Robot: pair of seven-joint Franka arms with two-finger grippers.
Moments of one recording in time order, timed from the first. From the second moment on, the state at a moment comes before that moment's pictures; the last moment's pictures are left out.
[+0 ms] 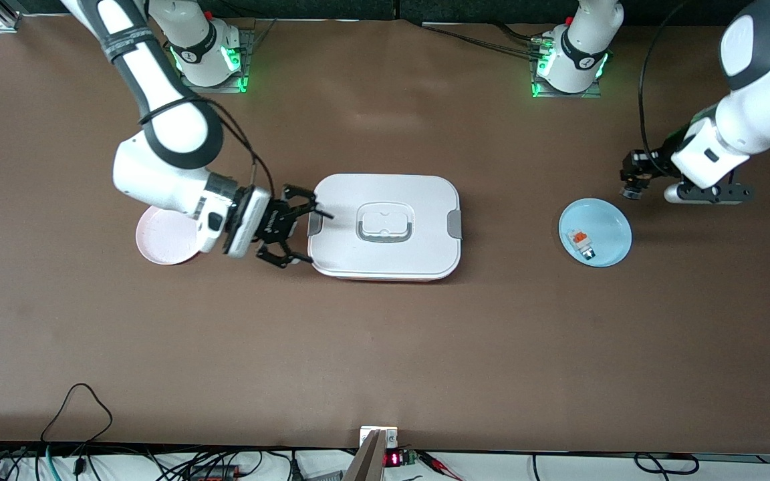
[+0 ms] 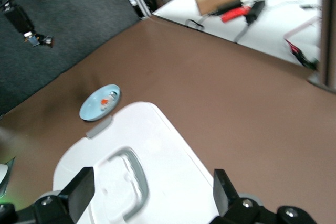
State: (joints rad) left arm 0.26 -0.04 -0.27 -2.00 -0.08 1.77 -0.03; right arm 0.07 0.35 0.36 -1.91 1.29 2.45 -1.42
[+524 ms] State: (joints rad) left arm 0.26 0.16 -0.19 -2.09 0.01 2.00 0.02; right arm 0.03 0.25 0.36 -1.90 0.78 2.40 -0.78
